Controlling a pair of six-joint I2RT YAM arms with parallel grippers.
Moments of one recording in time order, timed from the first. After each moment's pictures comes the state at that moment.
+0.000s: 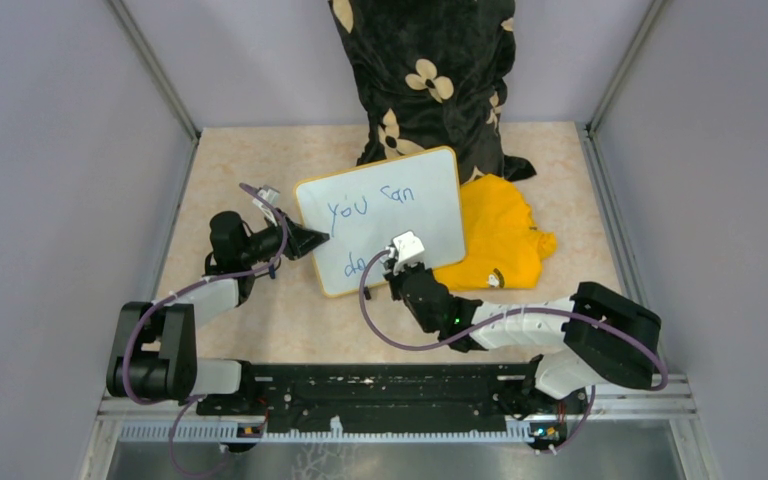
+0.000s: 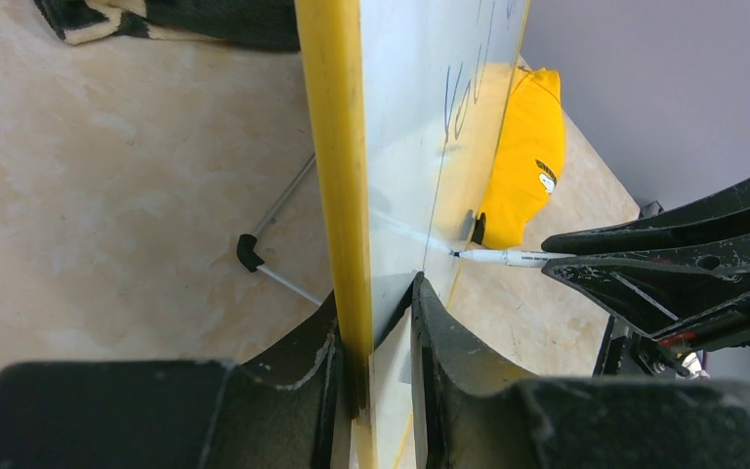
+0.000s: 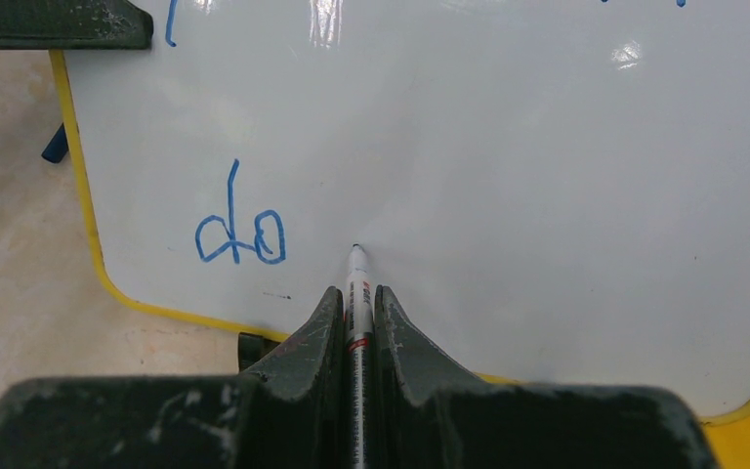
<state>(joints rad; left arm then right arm) -0.07 1.34 0.46 0.71 0.85 -0.41 1.13 1.40 0.55 0.60 0.64 0.14</state>
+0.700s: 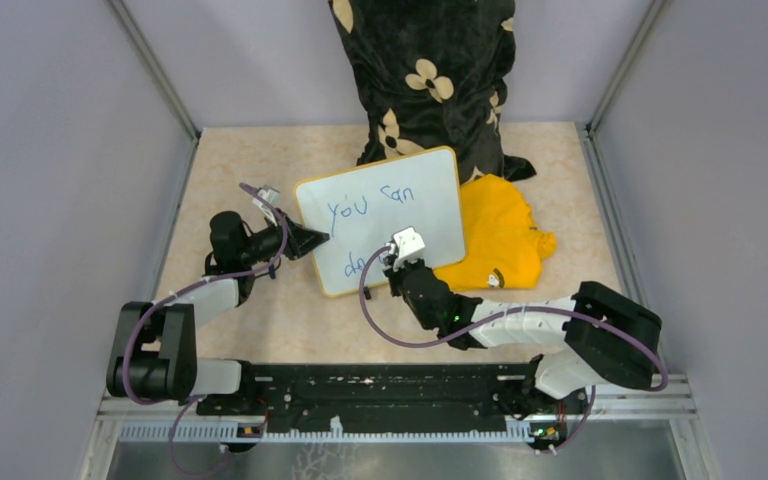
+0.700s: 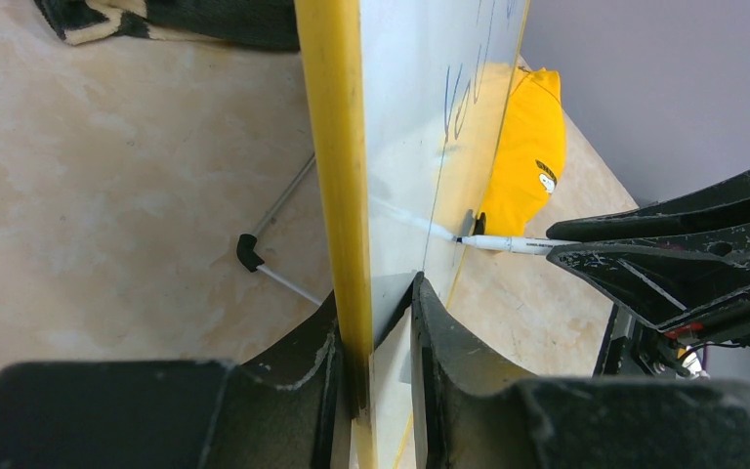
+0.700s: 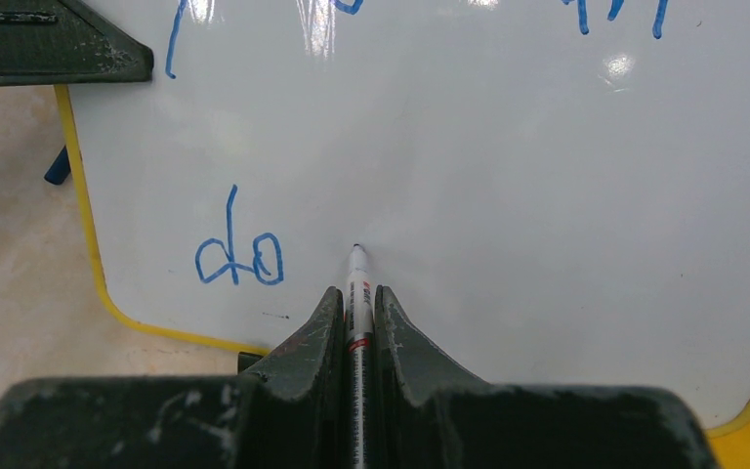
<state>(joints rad) -0.07 1.34 0.46 0.71 0.85 -0.41 1.12 1.40 0.56 0.61 0.64 0.13</state>
